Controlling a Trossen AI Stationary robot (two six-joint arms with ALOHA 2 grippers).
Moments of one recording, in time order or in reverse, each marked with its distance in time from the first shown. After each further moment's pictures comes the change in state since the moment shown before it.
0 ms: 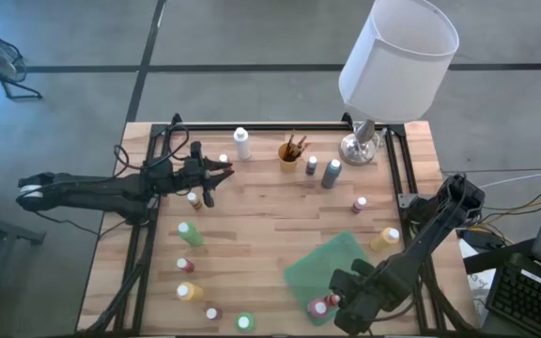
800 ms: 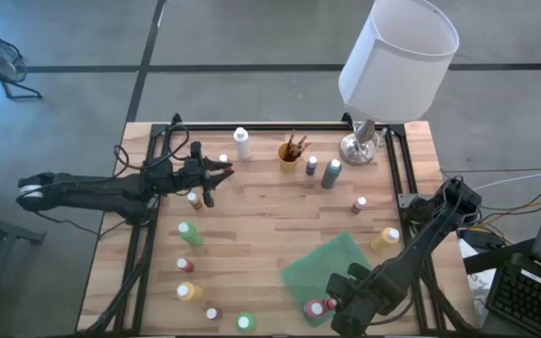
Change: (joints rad) left arm 0.000 0.000 0.000 -0.001 0.000 0.000; right arm 0.000 0.041 0.000 0.054 -0.009 0.000
